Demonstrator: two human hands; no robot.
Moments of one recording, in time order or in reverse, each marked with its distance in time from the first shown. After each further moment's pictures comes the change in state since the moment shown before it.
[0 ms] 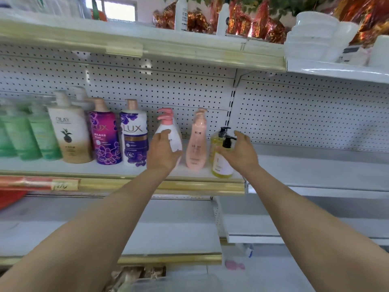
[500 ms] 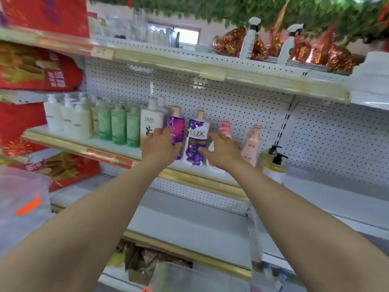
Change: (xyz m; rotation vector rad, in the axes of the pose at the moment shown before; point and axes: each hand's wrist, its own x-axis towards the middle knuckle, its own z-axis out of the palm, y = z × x) left_hand -0.059 -0.065 -0.174 0.384 0.120 -0.127; right_hand -0.070 -0.179 0.056 -0.159 -0.275 -0.477
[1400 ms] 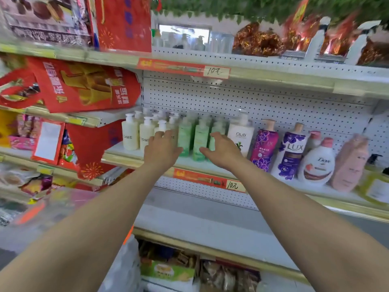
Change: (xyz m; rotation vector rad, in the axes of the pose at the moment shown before) left_hand 0.105 -0.340 -0.142 -0.007 -0.019 0.033; right_hand 0.120 -0.332 0.156 0.056 -0.035 0.093
